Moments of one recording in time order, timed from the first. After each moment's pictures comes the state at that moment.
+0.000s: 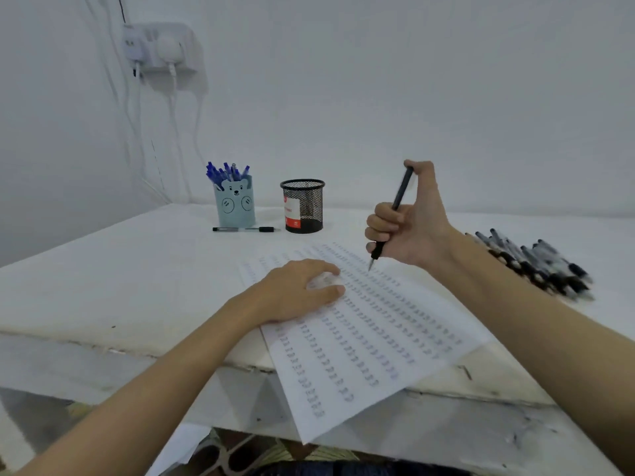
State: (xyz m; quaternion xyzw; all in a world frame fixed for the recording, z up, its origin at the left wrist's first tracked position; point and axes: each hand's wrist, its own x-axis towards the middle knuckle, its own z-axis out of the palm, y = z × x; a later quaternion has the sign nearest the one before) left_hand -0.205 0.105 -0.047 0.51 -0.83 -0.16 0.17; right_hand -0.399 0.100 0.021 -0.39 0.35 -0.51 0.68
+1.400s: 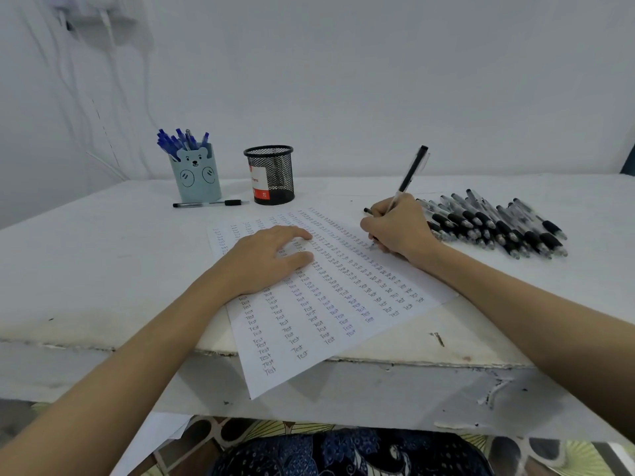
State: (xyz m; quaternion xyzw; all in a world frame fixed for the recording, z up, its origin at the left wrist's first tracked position) left_hand -0.217 0.096 -0.050 0.52 -0.83 -0.13 0.18; right_hand -0.430 0.080 -0.045 -0.63 0.58 -0.47 0.21
